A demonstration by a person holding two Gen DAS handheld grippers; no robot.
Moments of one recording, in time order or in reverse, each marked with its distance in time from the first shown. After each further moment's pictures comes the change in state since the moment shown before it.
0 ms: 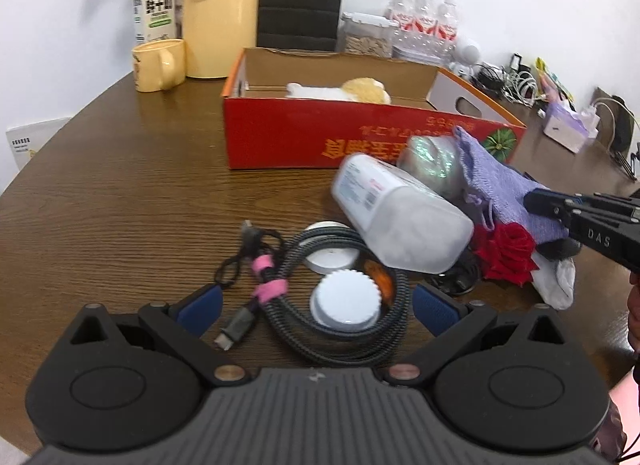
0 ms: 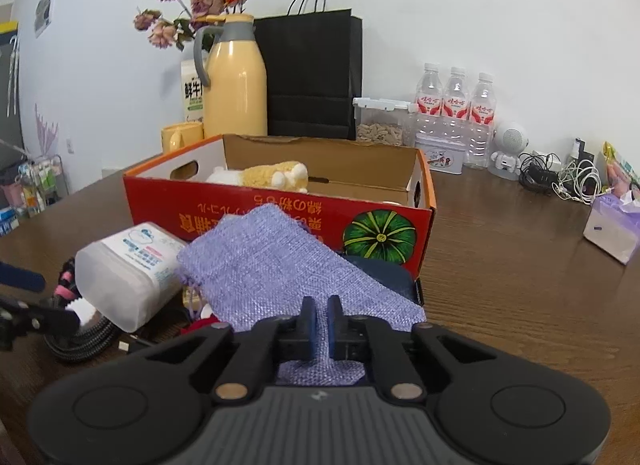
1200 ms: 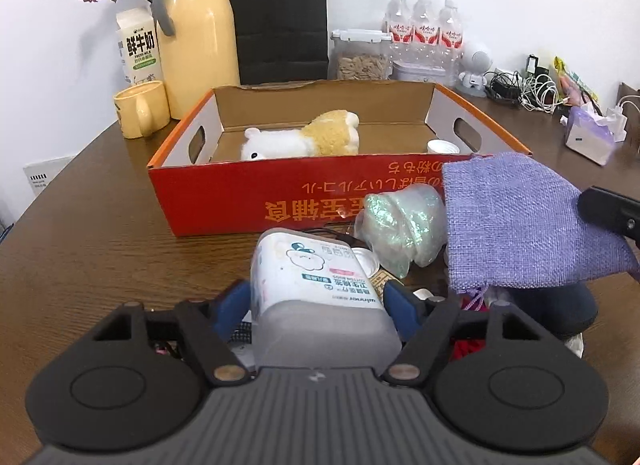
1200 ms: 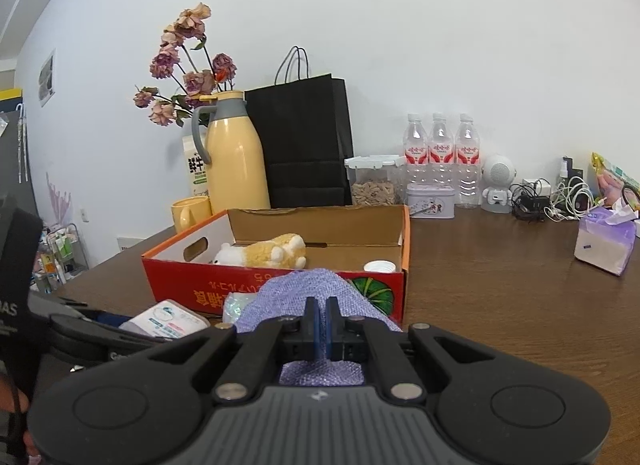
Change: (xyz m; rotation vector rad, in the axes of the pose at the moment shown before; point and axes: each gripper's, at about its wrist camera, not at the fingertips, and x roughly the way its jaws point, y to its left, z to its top) left arm 0.034 -0.067 0.041 0.034 -0.059 0.124; right arm -0.042 -0.024 0.017 0.095 -0.169 0.058
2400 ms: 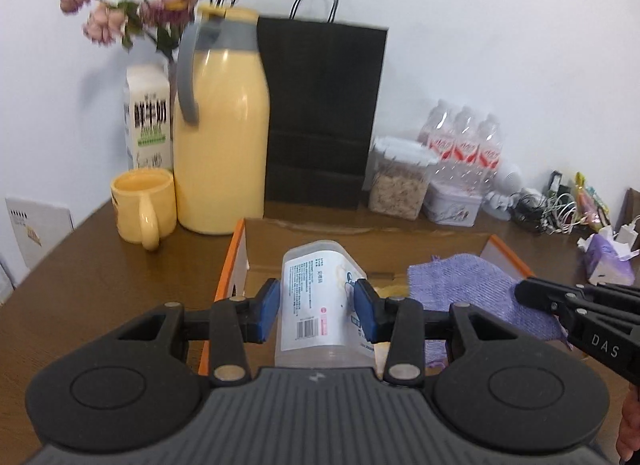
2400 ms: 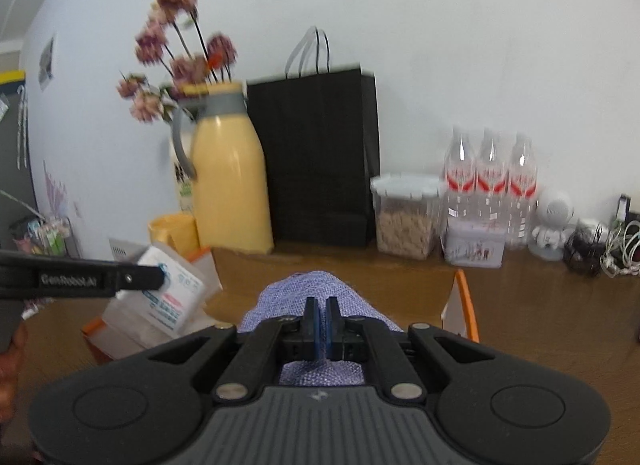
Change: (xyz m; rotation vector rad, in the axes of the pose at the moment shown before) left arm 0.062 0.084 0.114 -0.121 -0.207 -0.073; right arm 0.157 0.008 0.078 -0.059 0.042 0.012
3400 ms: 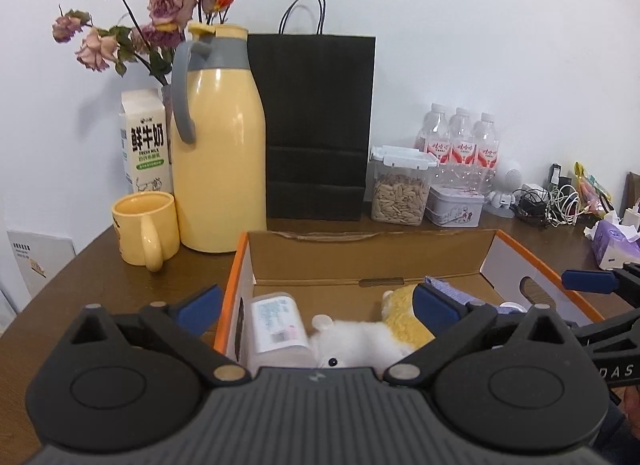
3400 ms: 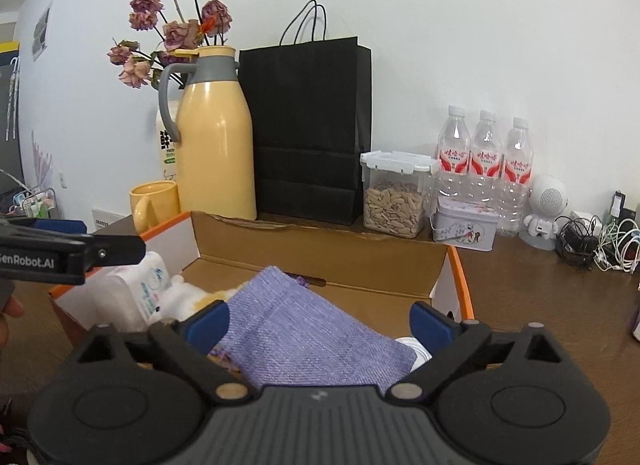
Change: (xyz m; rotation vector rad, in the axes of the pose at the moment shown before) left arm -0.008 -0.005 -0.009 0.084 -0.083 0.014; right arm 0.010 0.004 -0.015 -0.049 0.038 -0.047
